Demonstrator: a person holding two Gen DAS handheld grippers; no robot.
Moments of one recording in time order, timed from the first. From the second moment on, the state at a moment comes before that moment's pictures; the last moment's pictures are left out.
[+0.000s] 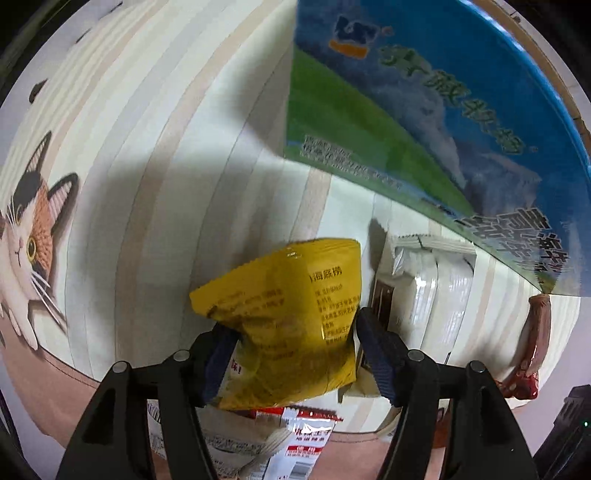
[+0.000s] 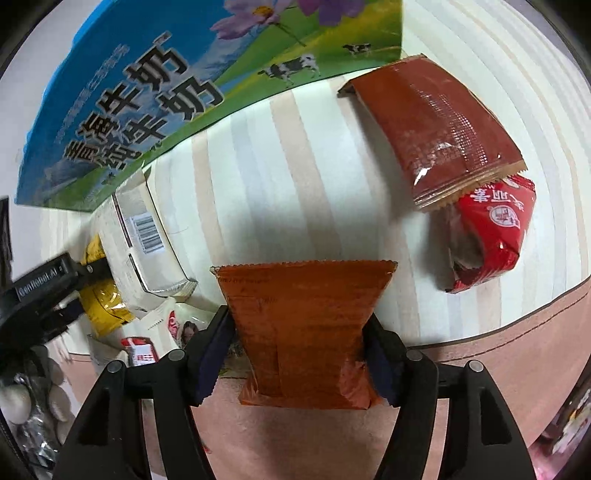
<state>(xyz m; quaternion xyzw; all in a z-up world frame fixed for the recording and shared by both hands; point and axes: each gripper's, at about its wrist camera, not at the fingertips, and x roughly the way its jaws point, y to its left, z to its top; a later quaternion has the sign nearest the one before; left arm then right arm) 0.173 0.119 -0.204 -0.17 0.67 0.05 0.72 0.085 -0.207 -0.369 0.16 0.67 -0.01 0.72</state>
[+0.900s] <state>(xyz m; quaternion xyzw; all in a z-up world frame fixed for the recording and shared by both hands) 0.054 0.031 -0.038 -0.05 0.57 -0.03 0.82 0.037 -0.203 -0.236 0.13 0.57 0.08 0.81</state>
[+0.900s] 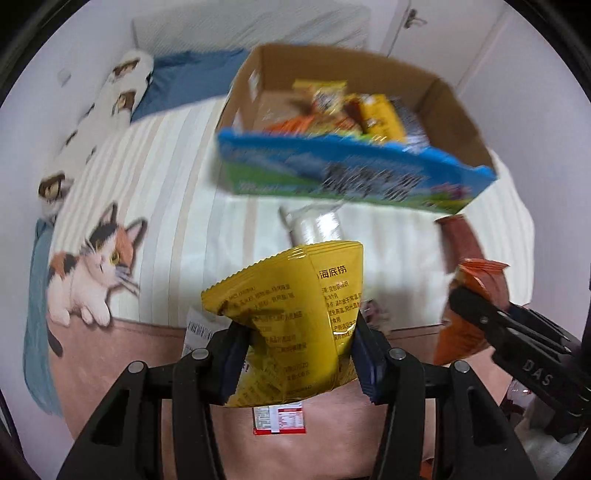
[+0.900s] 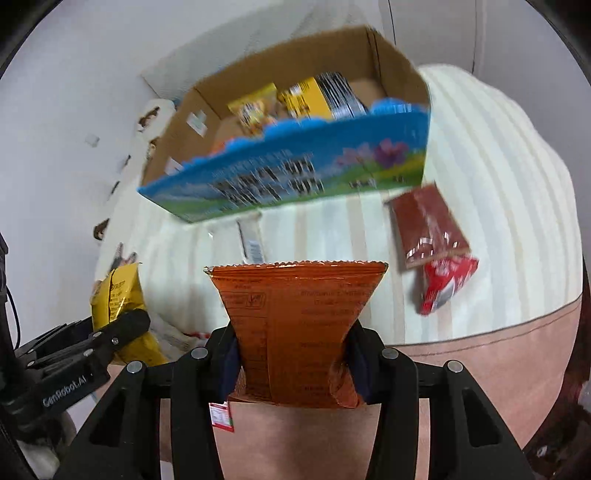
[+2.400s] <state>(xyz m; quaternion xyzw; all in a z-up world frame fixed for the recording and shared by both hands) 0.414 0.040 -0.102 -0.04 0.68 -0.03 0.73 0.308 -0.263 -0.257 0.13 0.66 0.05 0.74</state>
